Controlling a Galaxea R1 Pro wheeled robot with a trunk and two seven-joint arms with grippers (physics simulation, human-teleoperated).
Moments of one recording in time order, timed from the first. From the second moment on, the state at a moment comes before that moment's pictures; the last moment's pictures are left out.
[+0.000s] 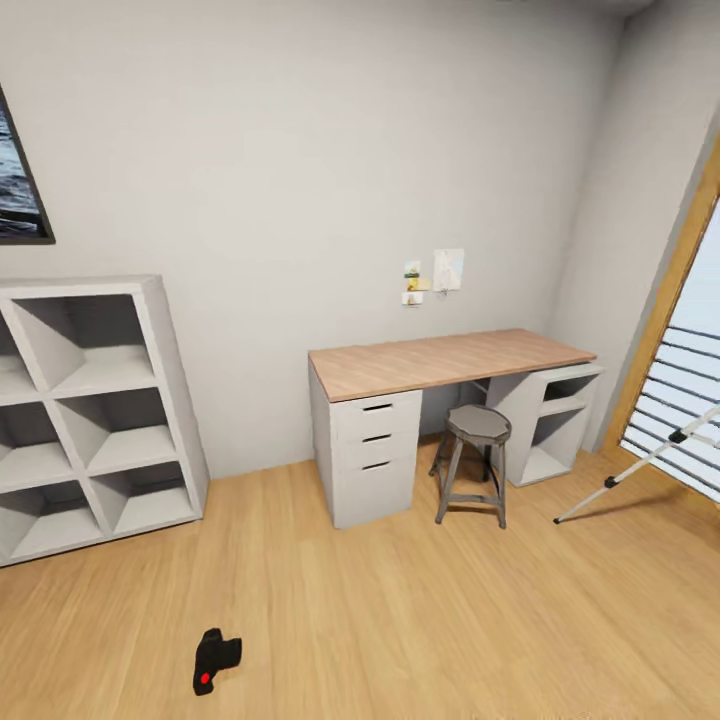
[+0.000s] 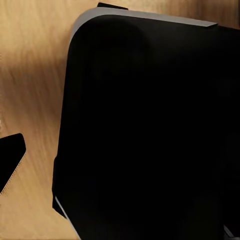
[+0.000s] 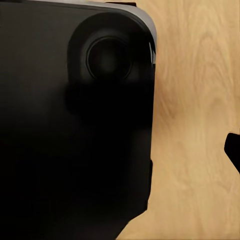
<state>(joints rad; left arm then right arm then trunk) 0.00 0.00 0.01 -0.03 0.17 -0.04 0.00 0.00 -0.02 0.00 0.00 0.01 -0.06 0.00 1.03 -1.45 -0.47</state>
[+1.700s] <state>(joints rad) 0.00 0.00 0.01 -0.03 0.17 -0.04 0.00 0.00 -0.02 0.01 0.00 0.01 -0.06 -0.01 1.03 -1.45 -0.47</state>
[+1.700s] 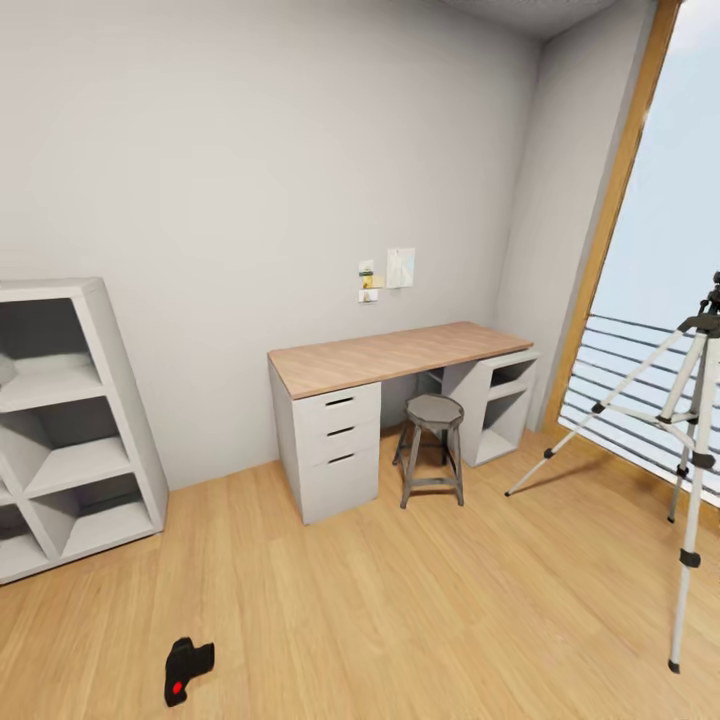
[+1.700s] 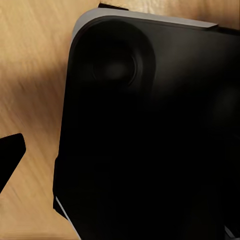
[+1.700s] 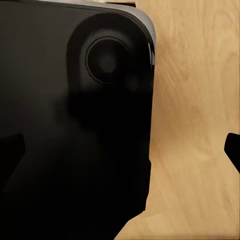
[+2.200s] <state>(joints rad) 0.00 0.00 0.01 -0.03 0.17 -0.04 0.00 0.00 -0.02 0.01 0.00 0.01 -0.06 -0.01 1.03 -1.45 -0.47</state>
